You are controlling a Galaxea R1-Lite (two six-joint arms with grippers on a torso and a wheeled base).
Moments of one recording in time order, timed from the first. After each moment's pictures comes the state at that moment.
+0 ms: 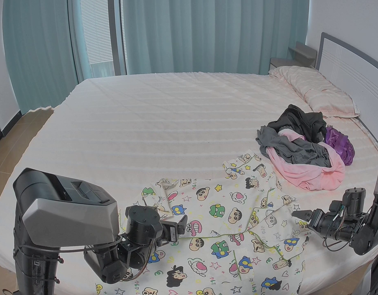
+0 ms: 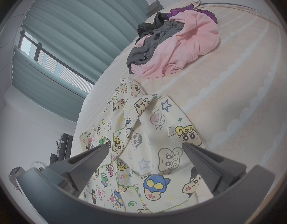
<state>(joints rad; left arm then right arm) -0.67 2.33 -0.52 -1.37 0.34 -0.32 0.03 2.04 -0.07 -1.34 0.27 0.66</state>
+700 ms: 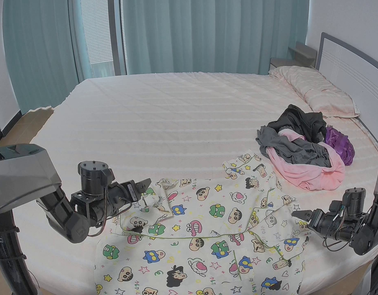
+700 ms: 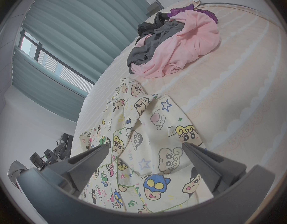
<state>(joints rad) -0.34 2.11 -0.60 -1.11 0.08 -0.48 0.03 2.04 -0.07 -1.34 0.27 0.66</state>
